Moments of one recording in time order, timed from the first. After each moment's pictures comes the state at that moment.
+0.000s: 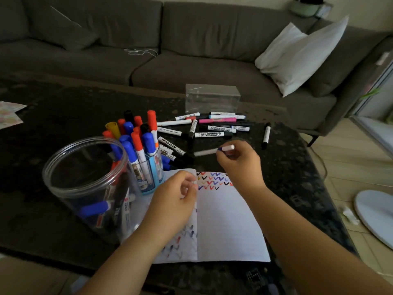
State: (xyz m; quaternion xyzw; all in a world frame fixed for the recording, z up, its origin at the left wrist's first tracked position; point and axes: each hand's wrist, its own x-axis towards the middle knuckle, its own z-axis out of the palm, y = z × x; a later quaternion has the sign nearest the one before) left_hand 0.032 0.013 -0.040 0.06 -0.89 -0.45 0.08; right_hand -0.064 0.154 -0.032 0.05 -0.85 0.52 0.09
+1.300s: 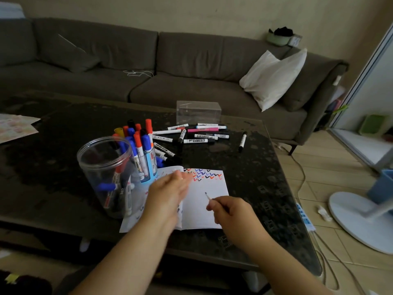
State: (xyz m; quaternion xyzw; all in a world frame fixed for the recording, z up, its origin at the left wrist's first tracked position) left_hand 0.094 0.067 0.008 0.22 -0.54 -0.81 0.06; right_hand 0.102 0.208 -0.003 0.09 -0.90 0.42 -0.08
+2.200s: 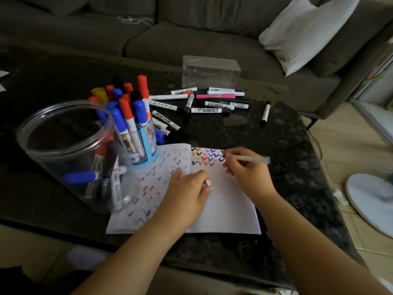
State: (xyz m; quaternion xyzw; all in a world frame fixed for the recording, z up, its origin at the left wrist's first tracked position) left_hand 0.043 0.053 -0.064 -0.02 -0.95 -0.30 0.02; right_hand -0.026 0.193 -0.066 0.04 -0.84 0.55 0.02
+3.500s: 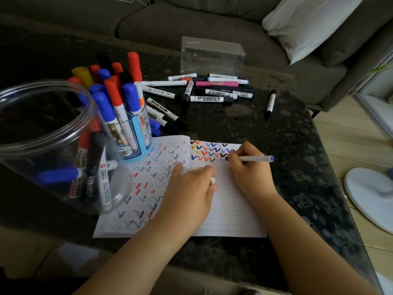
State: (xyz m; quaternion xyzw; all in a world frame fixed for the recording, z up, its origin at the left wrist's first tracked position) left_hand 0.031 0.059 -0.077 -0.04 -0.97 -0.24 0.03; right_hand -0.039 0.189 -0.092 0.01 -0.87 0.50 0.05
